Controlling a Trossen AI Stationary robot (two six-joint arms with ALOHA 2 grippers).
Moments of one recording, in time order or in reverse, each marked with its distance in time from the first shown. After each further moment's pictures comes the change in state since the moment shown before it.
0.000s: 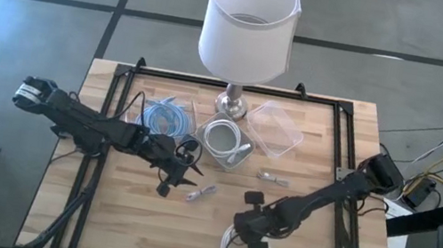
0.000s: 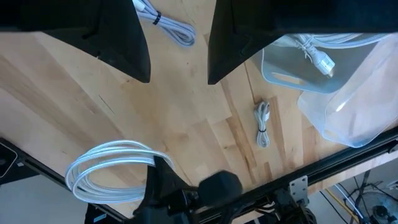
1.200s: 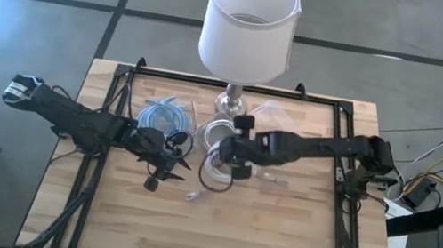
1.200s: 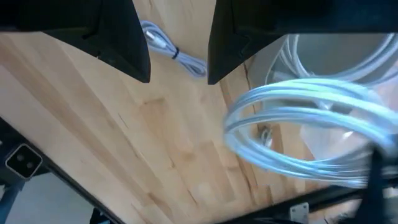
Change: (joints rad) left arm -0.003 -0.154 0.000 -0.221 0.001 -0.090; right arm -0.433 -0.004 0.381 -0.220 0.366 -0.591
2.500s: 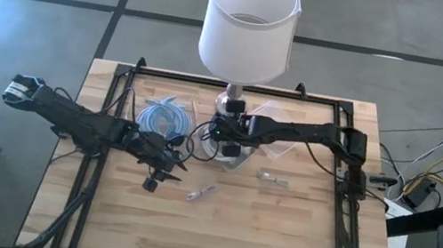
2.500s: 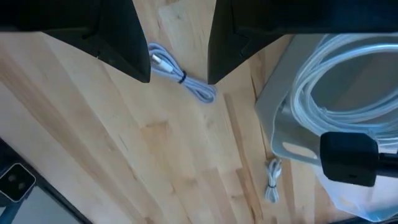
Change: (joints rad) left arm 0.000 -0.001 -0.069 0.008 -0.004 -0.053; right arm -0.192 0.209 -0.008 0.176 0.050 -0.125
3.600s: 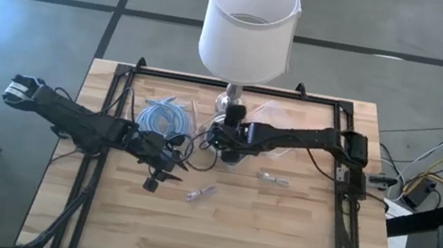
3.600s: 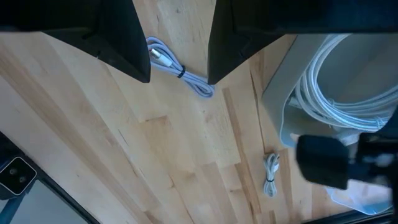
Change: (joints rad) left arm -0.001 0.000 0.000 0.019 -0.001 -0.002; right arm 0.071 -0.012 0.001 -0.026 0.076 0.062
